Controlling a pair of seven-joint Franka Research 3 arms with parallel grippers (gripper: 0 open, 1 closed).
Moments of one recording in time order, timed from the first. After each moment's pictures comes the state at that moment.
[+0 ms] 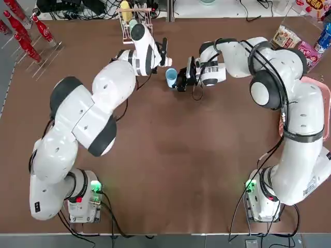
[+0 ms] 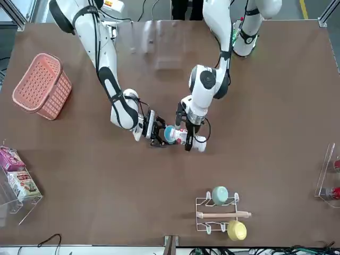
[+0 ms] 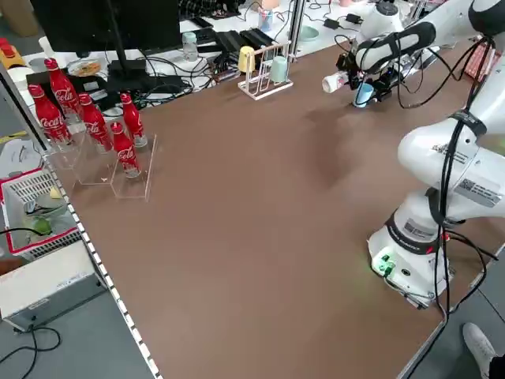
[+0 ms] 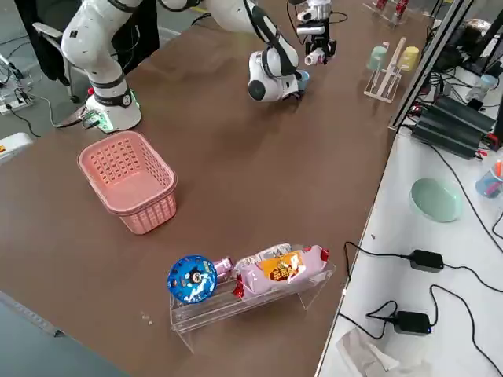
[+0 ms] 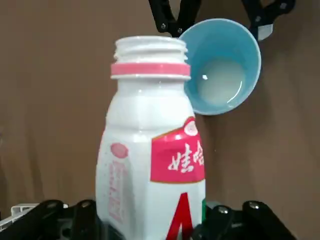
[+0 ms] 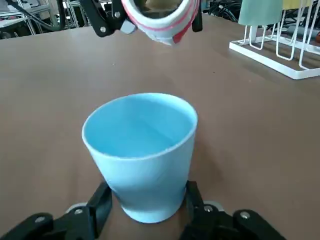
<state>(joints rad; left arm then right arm) -1.36 0.73 0.75 -1.82 -0.85 2.66 1.63 0.49 0.77 0.13 -1.82 1.96 2.43 -2.52</state>
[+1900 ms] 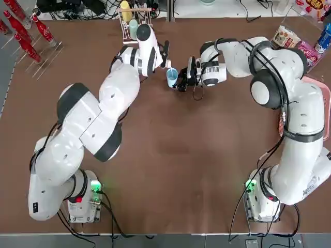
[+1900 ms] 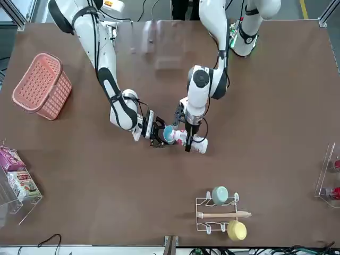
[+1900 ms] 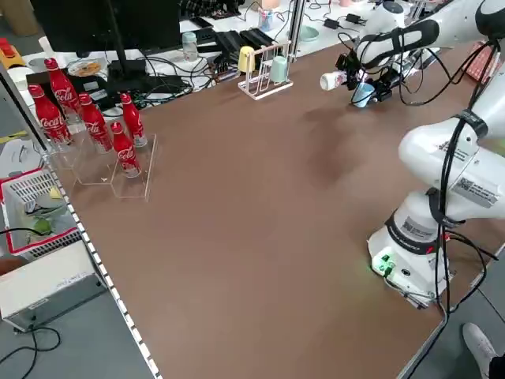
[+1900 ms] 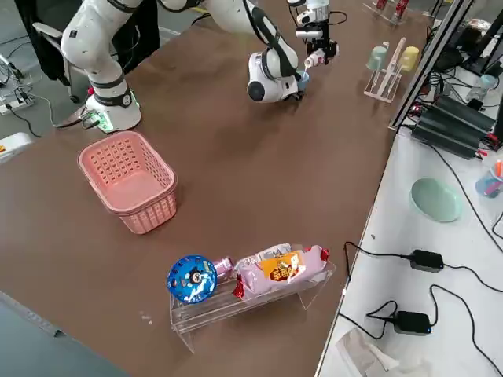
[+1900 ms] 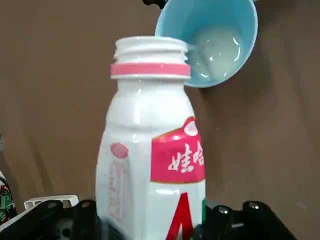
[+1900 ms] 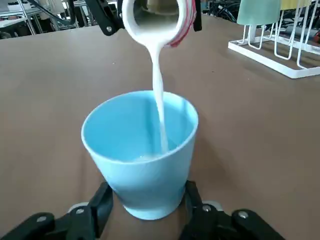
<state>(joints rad) -1.42 0.79 0.84 -1.79 -0.77 2.61 1.62 0.48 0.77 0.13 -1.83 1.96 2.43 -2.54</state>
